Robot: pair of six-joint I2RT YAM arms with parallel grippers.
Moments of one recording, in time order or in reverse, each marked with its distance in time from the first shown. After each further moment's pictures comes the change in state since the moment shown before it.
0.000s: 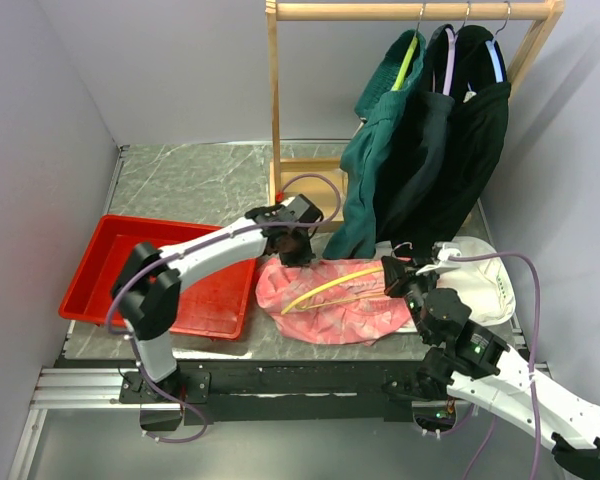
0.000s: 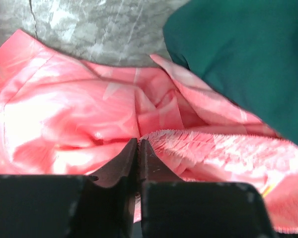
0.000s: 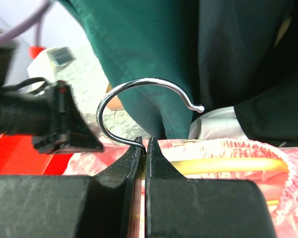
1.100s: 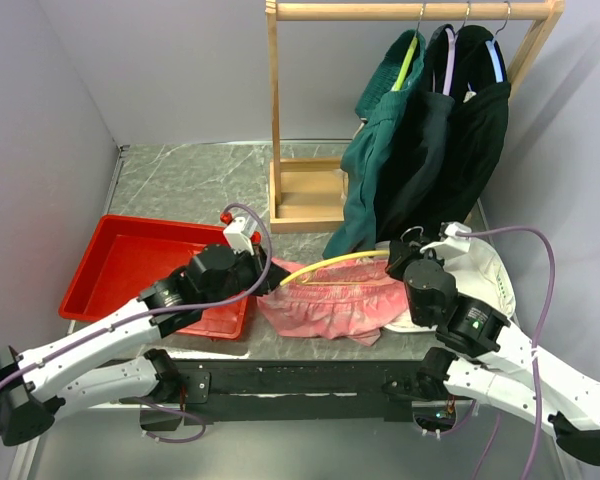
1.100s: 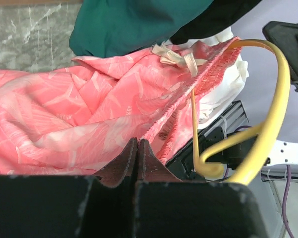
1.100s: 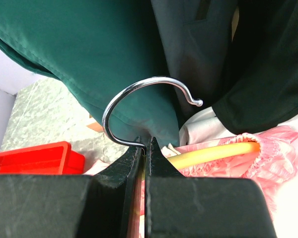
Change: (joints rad) left arm -0.077 -0.866 -0.686 0.536 0.058 0.190; right arm 0.007 0.270 0.298 -0.257 0.227 0.268
